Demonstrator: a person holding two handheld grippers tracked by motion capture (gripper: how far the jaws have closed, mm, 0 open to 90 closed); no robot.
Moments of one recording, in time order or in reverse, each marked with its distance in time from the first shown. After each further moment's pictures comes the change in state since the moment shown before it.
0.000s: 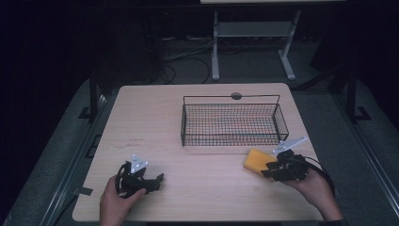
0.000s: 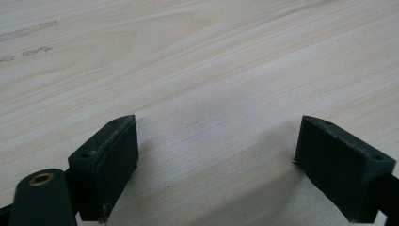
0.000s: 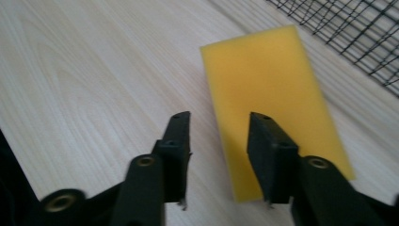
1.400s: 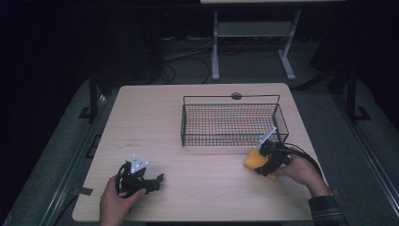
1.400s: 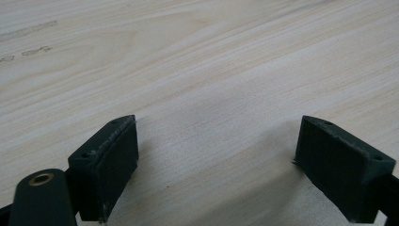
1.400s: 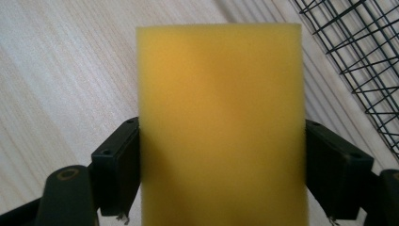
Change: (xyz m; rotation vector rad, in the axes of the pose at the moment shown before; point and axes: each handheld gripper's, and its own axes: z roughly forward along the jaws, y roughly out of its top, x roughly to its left) left arm 0.000 0.000 0.000 0.003 0.000 0.000; right arm -0.024 0.036 0.055 0.246 -0.074 -0.192
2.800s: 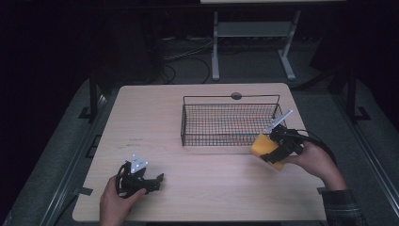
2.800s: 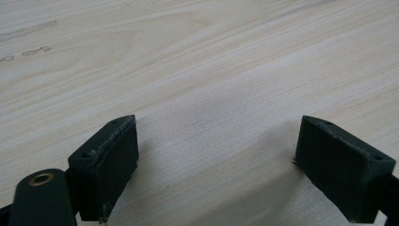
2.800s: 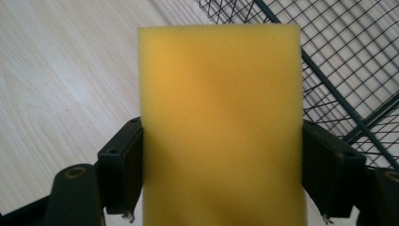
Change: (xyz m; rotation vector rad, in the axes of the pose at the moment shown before) left arm 0.000 0.000 0.000 0.000 0.000 0.000; right arm -0.007 0.013 -0.072 -0.074 -0.016 0.090
